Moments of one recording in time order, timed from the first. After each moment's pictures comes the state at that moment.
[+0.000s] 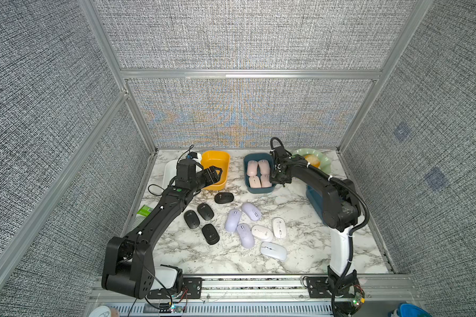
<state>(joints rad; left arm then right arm) -0.27 1.35 0.95 -0.10 0.29 -0.62 0.43 2.13 1.78 -0.82 0.16 0.50</state>
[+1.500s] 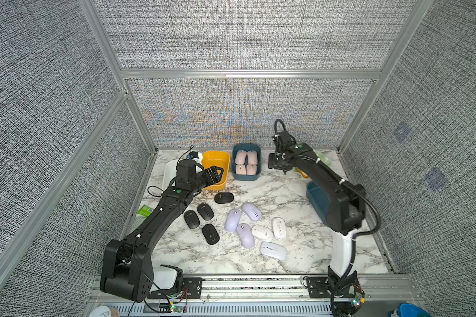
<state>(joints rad) -0.31 1.34 0.95 -0.07 0.34 -0.62 0.38 1.91 1.78 -0.87 0.16 0.42</state>
